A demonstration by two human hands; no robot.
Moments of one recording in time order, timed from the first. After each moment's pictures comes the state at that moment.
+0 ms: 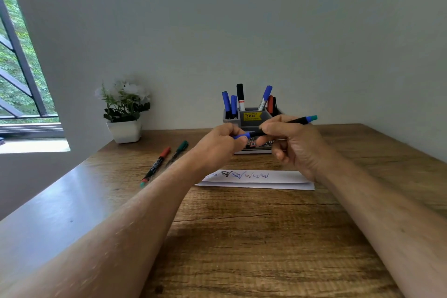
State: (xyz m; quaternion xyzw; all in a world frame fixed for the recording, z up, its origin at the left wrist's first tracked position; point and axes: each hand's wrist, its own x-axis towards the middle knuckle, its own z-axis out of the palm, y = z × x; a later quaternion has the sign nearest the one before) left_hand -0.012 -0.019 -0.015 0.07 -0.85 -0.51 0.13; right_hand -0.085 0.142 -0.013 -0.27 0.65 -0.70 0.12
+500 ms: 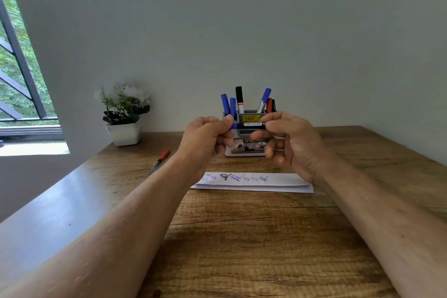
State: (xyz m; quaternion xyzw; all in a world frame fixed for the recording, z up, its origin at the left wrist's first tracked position) left_hand -0.005 -0.025 -0.007 0.08 -0.64 -0.72 0.25; right_hand -0.082 0.143 -0.010 -0.29 0.61 -0.72 0.14
